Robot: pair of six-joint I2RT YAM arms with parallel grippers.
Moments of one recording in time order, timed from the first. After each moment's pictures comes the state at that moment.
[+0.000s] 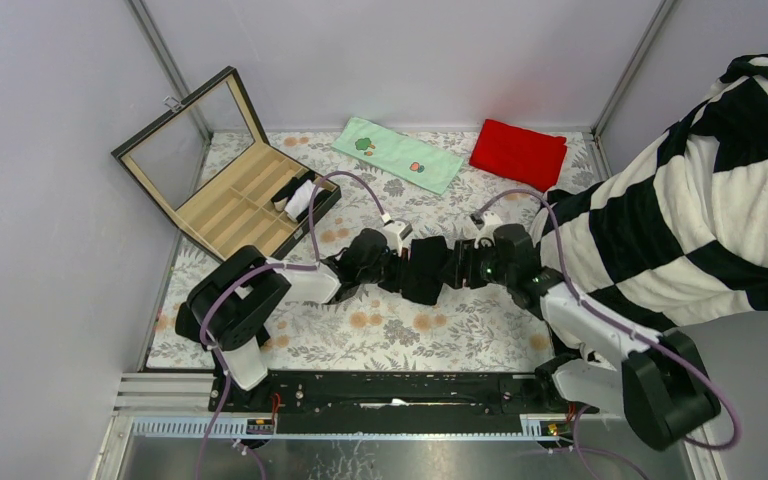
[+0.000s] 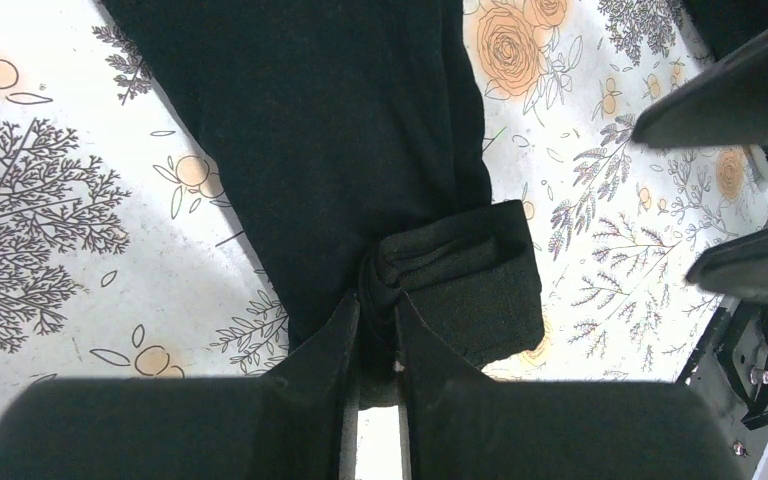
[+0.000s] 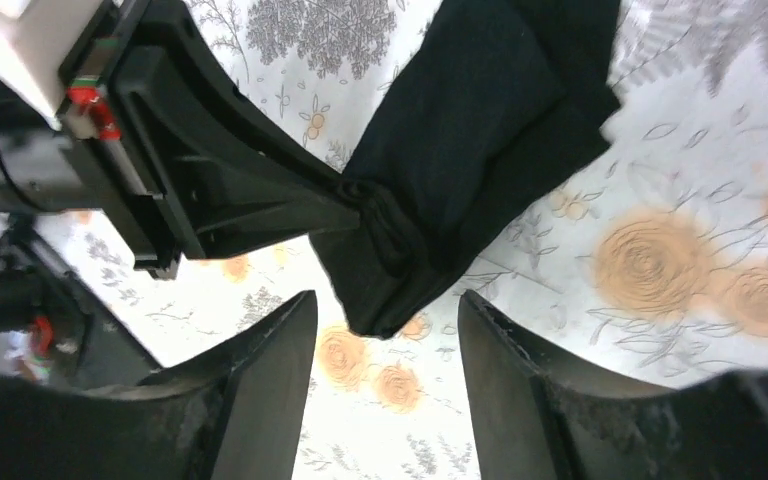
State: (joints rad) left arm -0.74 1.74 0.73 0.41 0.27 -0.46; right arm 0.46 1.19 0.57 -0.09 -0.35 0.45
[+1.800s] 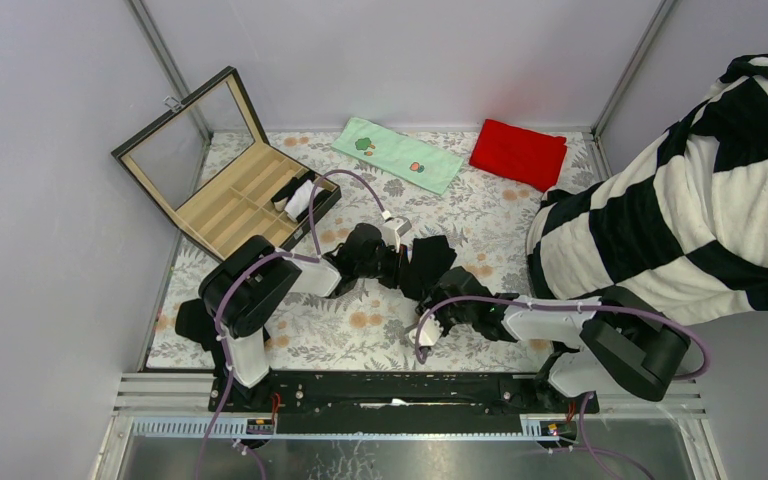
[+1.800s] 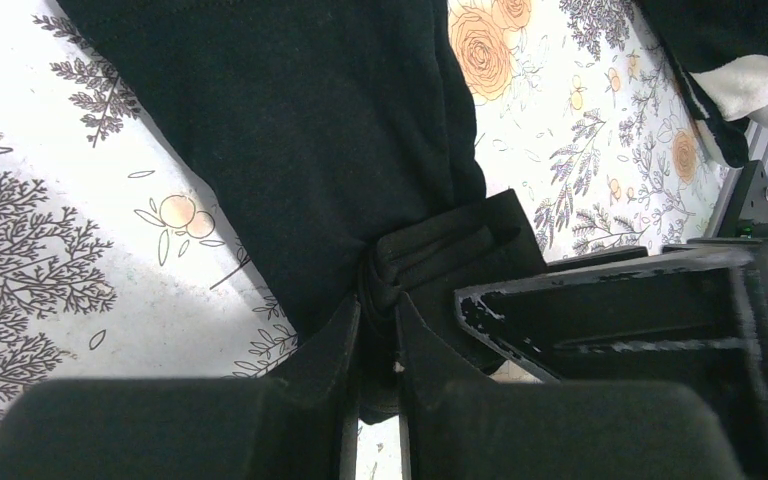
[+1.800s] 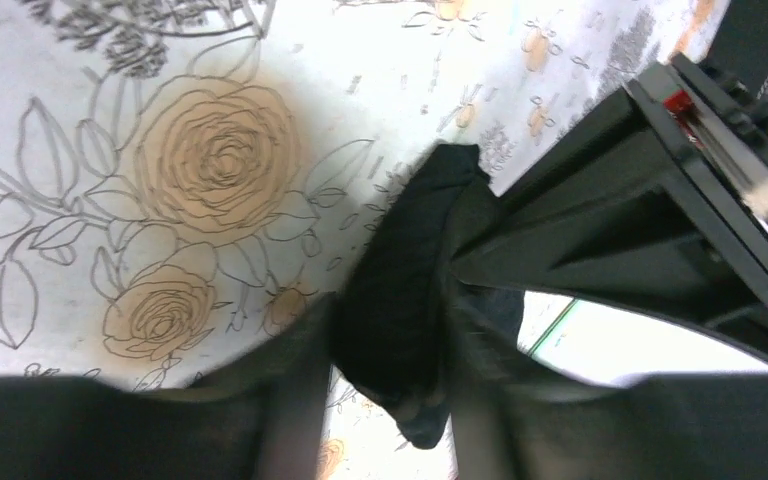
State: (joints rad) left arm -0.68 1.84 0.74 0.52 0.45 -0.45; right arm 0.87 1.37 0.42 0.15 -0.11 -1.54
